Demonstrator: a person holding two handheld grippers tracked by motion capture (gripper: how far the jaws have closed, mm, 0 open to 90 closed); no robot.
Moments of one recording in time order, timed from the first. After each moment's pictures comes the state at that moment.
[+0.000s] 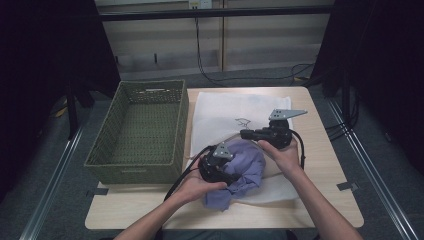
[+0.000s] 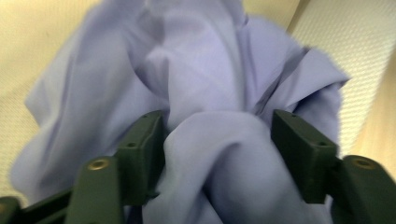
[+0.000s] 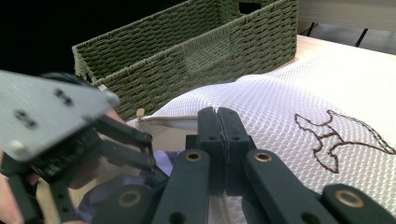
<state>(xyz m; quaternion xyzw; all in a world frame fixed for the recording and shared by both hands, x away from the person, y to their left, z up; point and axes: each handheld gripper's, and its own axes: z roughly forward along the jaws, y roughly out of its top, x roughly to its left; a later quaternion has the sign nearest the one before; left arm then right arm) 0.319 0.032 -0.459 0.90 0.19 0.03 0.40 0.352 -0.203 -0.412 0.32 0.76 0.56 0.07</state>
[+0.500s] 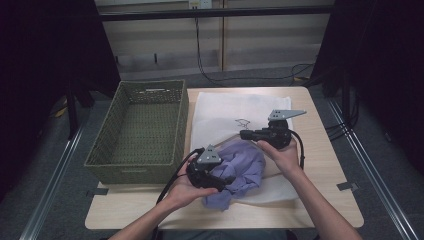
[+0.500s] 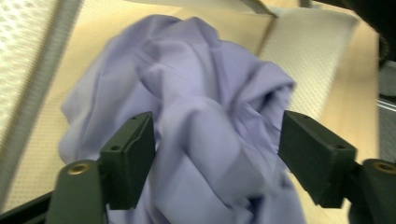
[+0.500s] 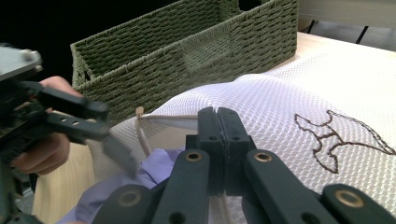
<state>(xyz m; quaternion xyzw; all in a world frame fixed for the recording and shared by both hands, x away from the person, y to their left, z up) 0.293 0.063 -0.439 0.88 0.17 0.05 0.44 0.352 -0.202 -0.414 0.33 0.76 0.56 0.06</state>
